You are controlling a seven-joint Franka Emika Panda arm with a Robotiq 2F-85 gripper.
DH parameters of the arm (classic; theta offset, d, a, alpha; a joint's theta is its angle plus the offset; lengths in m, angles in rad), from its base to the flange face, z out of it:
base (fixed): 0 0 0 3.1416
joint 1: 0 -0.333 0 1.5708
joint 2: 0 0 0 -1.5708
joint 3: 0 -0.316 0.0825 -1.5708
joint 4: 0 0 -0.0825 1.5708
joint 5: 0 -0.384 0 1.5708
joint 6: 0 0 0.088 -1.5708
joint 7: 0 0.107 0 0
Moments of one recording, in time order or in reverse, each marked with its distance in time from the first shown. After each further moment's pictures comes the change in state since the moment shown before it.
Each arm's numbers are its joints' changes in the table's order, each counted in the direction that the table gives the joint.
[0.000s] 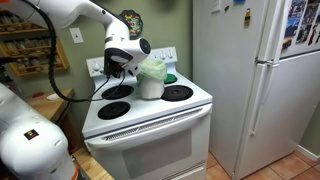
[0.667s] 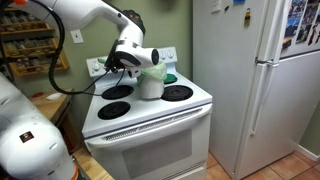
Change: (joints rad) arm 0.080 0.089 0.029 0.044 -0.157 0.288 0.167
